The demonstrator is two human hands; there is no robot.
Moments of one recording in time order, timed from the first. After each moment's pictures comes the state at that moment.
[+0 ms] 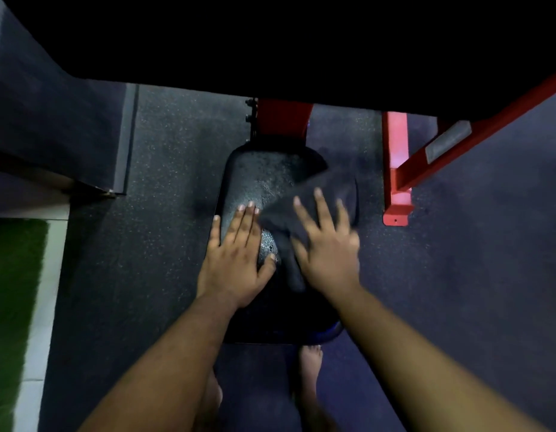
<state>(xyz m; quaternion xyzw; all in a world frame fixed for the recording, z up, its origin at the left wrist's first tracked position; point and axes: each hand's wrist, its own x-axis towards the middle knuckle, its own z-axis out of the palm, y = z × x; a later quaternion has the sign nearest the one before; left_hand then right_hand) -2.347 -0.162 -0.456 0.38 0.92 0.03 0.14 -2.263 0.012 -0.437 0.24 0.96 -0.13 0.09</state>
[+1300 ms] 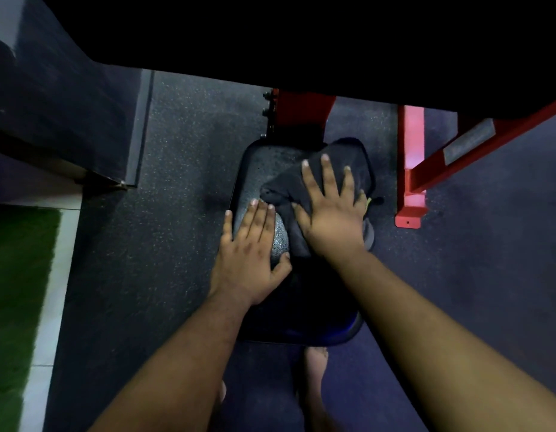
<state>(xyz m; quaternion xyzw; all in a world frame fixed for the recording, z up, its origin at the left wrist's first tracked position) -2.347 -0.161 -0.455 0.36 0.92 0.05 0.14 -2.320 0.021 -0.448 0.24 0.96 -0.10 0.11</state>
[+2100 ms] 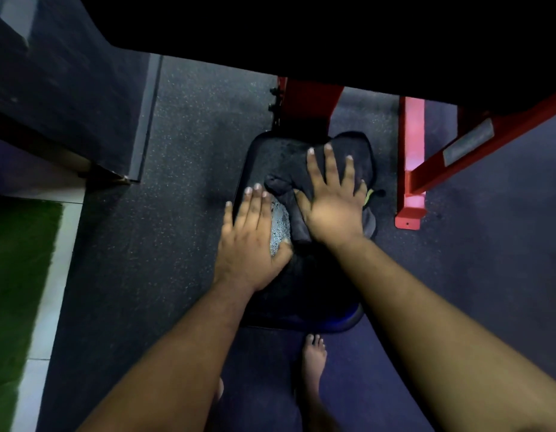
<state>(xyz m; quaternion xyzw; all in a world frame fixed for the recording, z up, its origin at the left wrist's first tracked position) -2.342 -0.167 -0.452 0.31 0.94 0.10 0.13 -2.328 0.014 -0.444 0.25 0.96 -0.12 0.11</state>
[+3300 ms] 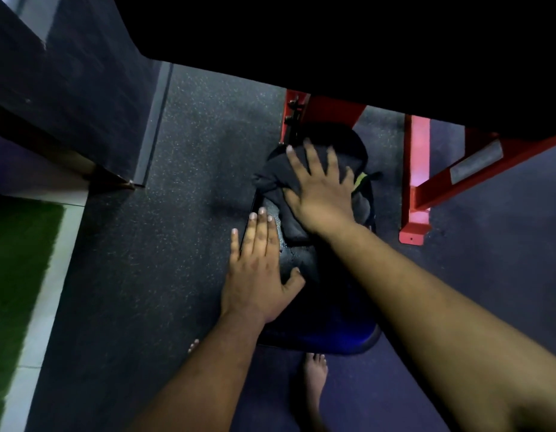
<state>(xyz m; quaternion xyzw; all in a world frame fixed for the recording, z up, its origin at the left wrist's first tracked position) -2.331 -0.183 -0.460 0.29 0.94 0.09 0.17 -2.393 -0.001 -0.444 0.15 0.97 -0.09 0.15</state>
